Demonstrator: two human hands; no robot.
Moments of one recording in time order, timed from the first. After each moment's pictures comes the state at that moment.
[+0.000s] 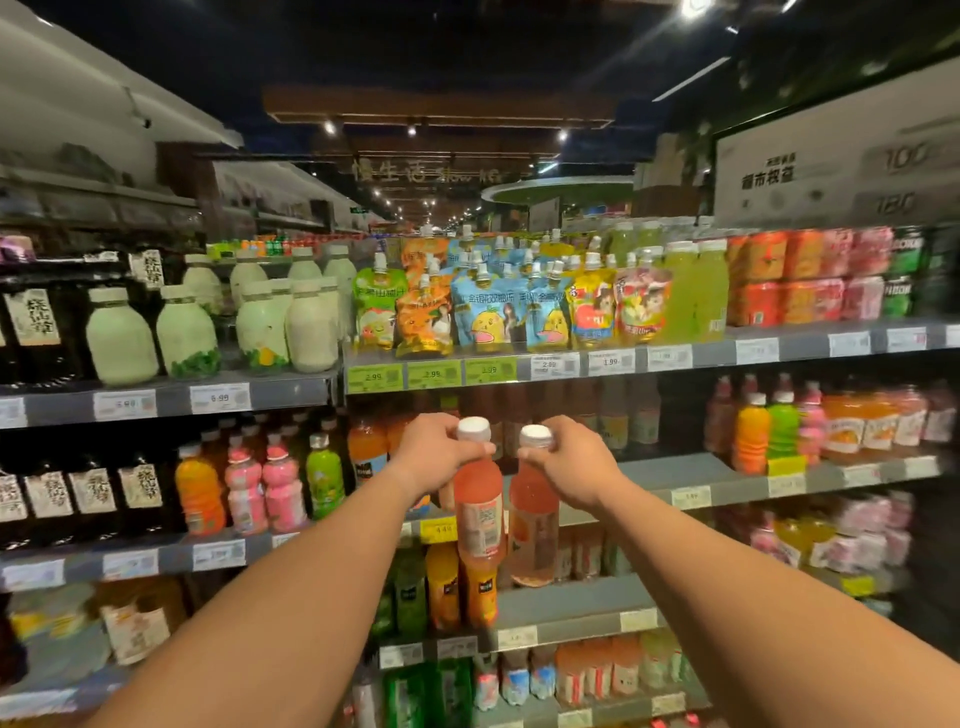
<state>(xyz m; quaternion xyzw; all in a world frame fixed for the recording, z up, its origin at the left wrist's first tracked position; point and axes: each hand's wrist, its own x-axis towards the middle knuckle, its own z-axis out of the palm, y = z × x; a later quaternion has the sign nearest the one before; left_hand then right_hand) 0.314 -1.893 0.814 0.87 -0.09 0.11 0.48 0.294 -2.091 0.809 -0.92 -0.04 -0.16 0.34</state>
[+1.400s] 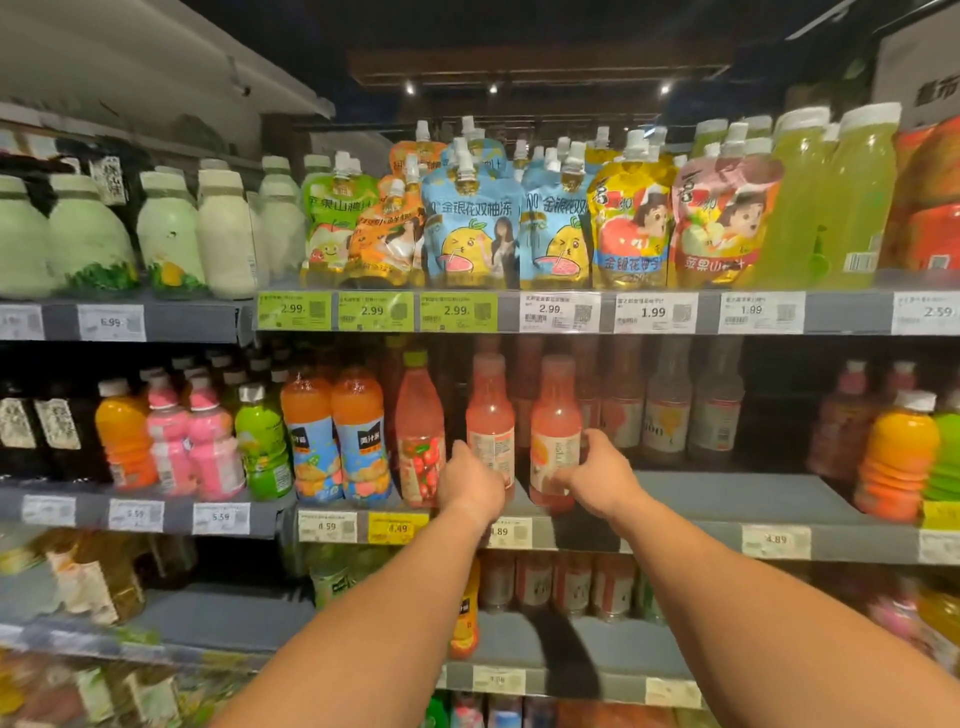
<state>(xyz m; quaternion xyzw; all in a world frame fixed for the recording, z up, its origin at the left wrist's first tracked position) 0.476 -2.011 0.659 0.88 0.21 0.15 0.41 0.494 -2.171 0.675 -0.89 -0.03 -0.05 0.45</state>
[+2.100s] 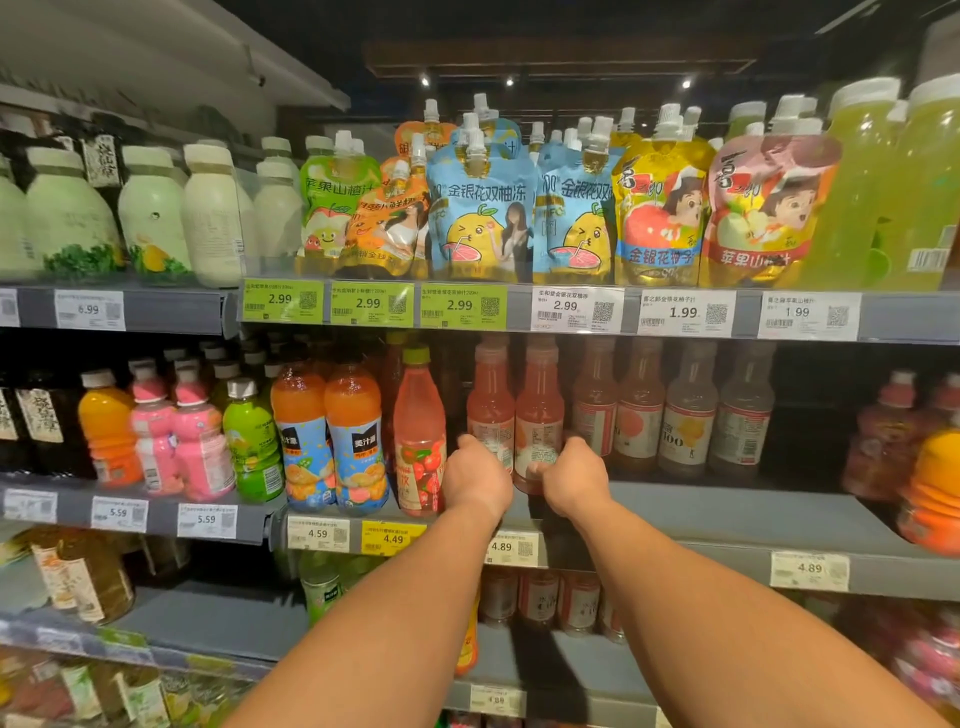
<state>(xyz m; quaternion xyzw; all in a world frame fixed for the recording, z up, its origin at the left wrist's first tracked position) 0.520 -2.015 0.656 0.89 0.25 0.15 0.34 0.540 -2.125 0.660 -0.92 0.02 -0.07 0.39</state>
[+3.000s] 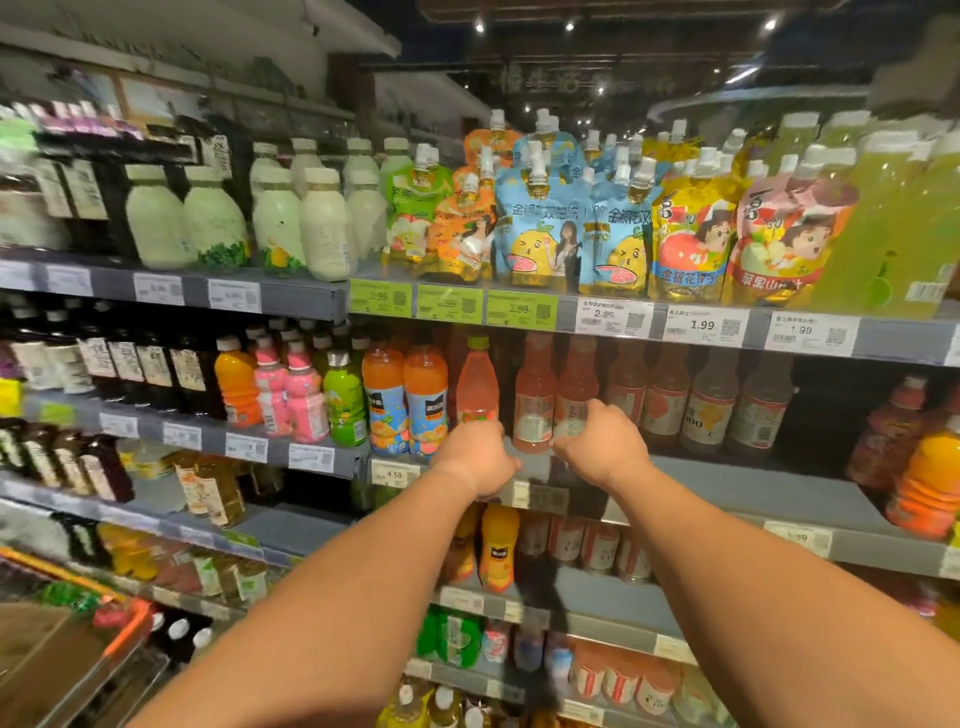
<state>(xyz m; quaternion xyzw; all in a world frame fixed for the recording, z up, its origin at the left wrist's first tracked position) 0.399 -1.967 0.721 0.97 0.10 0.07 0.20 0.451 -2.131 0.734 -0.97 -0.08 -0.07 0.24</state>
